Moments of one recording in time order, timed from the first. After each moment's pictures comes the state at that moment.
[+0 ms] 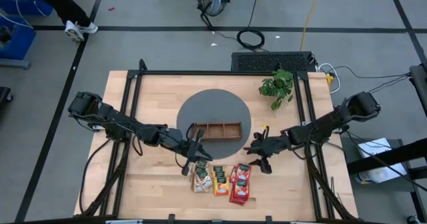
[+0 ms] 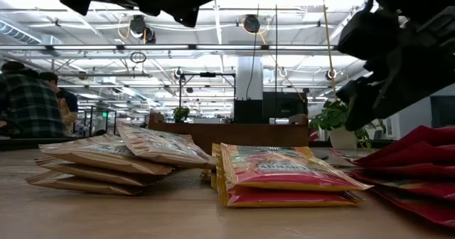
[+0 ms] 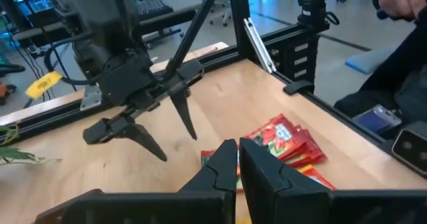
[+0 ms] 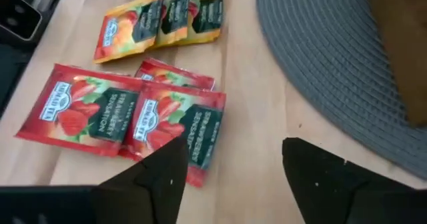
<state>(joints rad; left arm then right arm) -0.28 1.52 0.74 0.54 0.08 0.22 0.32 1.35 0.45 0.18 -0.03 0.35</state>
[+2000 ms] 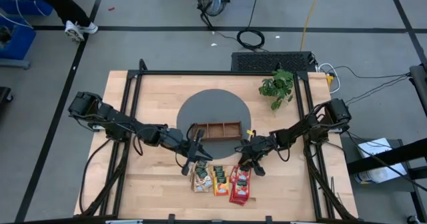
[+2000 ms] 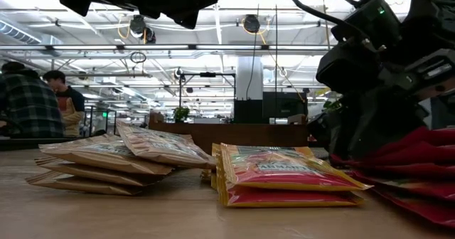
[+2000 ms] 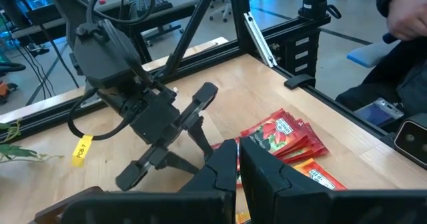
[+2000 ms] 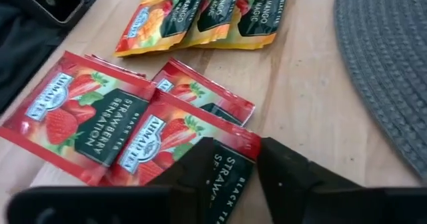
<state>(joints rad) -0.27 1.52 0.74 0.53 0.08 0.23 0.24 1.75 0.45 0.65 -0.29 0.18</state>
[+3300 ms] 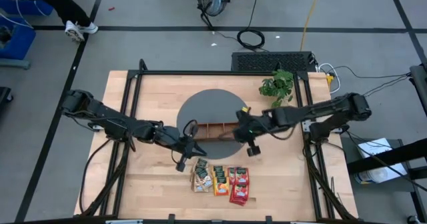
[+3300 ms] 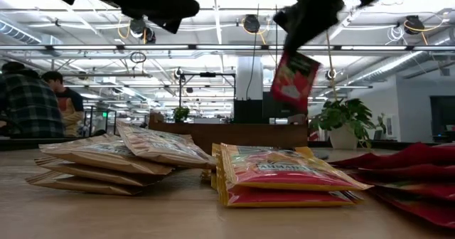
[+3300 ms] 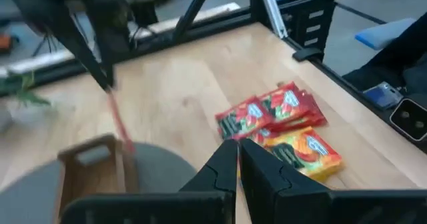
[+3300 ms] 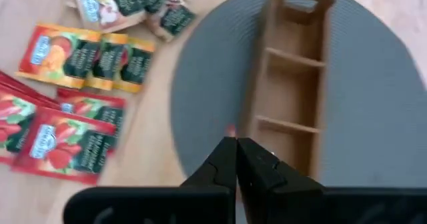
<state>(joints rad) -0.28 1.40 0.74 0.26 0.02 0.14 0.12 1.49 1.21 -0.69 0.05 -0.20</state>
